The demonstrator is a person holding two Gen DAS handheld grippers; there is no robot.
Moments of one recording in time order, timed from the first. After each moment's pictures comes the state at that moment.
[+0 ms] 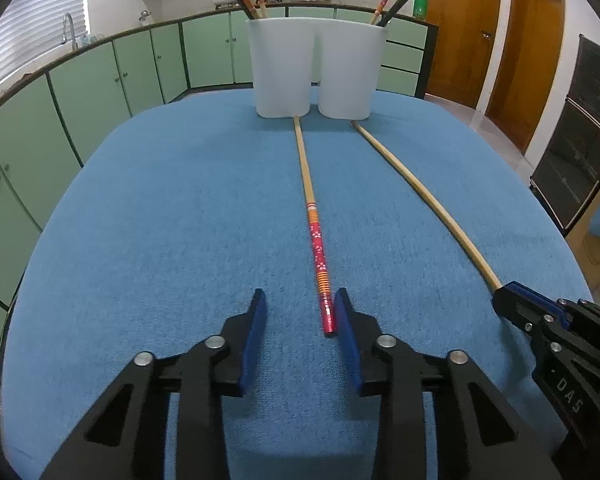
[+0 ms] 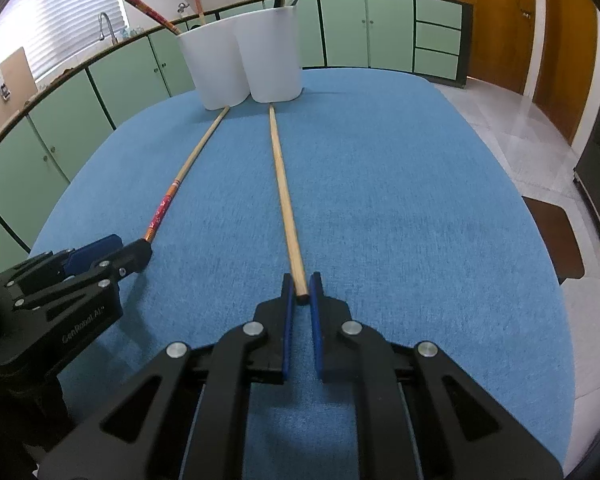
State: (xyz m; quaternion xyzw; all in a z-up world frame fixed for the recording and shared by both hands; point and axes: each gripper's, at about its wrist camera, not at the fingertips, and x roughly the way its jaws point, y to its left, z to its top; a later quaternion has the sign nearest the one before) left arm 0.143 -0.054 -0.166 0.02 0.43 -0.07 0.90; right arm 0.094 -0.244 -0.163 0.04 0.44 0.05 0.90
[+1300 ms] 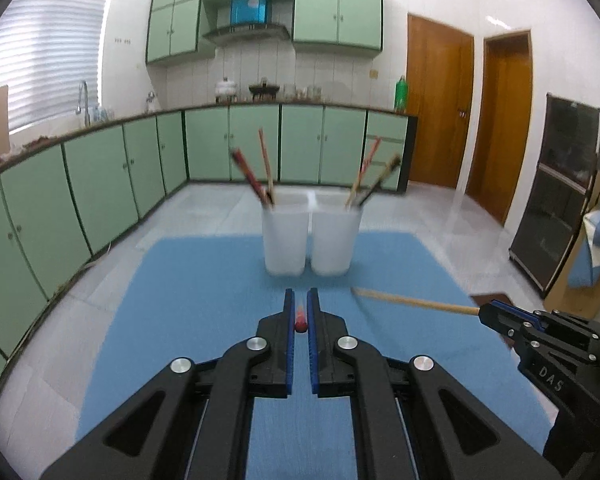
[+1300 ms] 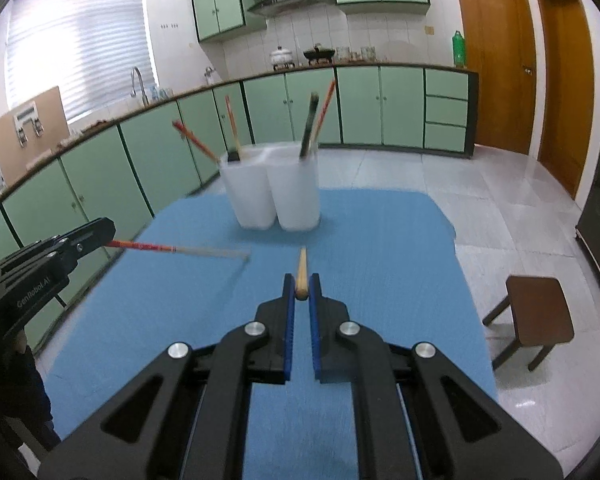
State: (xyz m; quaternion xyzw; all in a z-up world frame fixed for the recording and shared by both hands) left arm 0.118 -0.029 -0.024 0.01 0.26 -0.09 0.96; right arm 0.083 -0.264 -0.038 0.05 0.31 0.09 0.95
